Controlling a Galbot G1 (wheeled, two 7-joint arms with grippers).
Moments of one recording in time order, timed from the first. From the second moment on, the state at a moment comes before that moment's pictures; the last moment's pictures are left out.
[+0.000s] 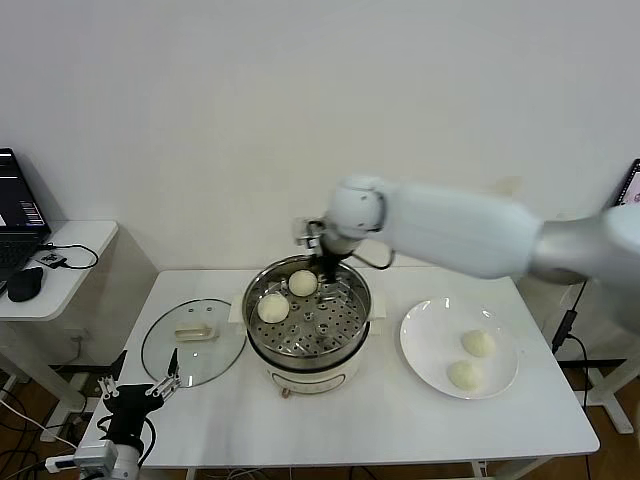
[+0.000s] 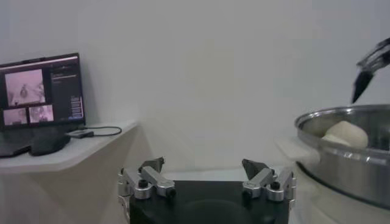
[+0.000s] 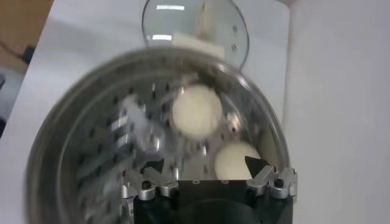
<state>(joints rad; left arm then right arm) 1.70 -1.26 -0.69 -2.15 -0.23 0.08 -0.15 0.63 1.03 -1.28 1.43 0.42 -0.53 -0.96</state>
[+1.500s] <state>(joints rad) 1.70 -1.25 -0.68 -2.12 -0.20 0.09 -0.15 -0.20 0.45 -0.71 1.52 -0.12 -0.31 -1.01</state>
